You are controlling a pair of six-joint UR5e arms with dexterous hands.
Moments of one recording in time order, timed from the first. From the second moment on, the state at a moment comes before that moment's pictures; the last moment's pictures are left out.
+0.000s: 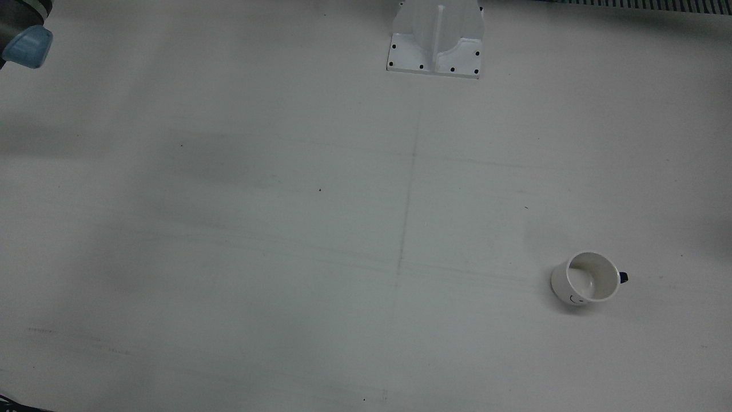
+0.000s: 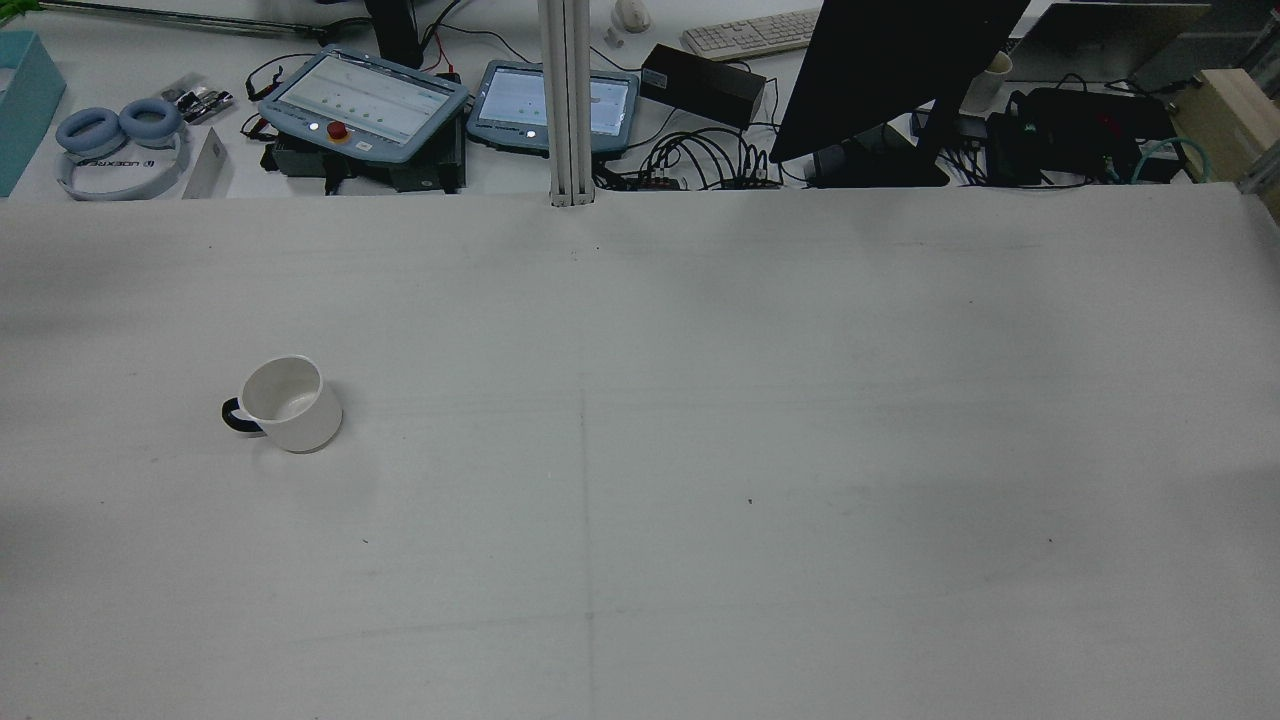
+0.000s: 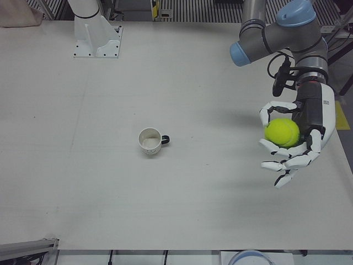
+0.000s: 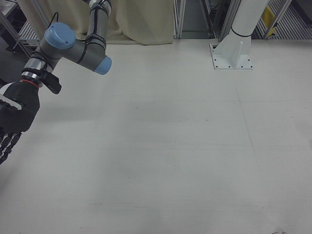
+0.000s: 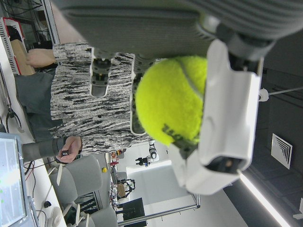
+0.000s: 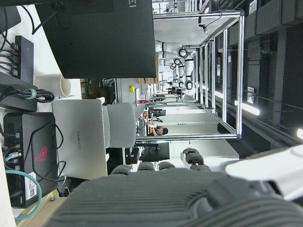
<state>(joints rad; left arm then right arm) -1.46 -1.72 -1.62 -0.13 1.63 0.18 1.49 -1.45 1.48 -3.32 -1.41 0.08</state>
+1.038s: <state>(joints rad) -1.07 -1.72 -1.79 -0.09 1.71 0.37 1.49 -1.45 1.48 -3.32 -1.41 0.09</state>
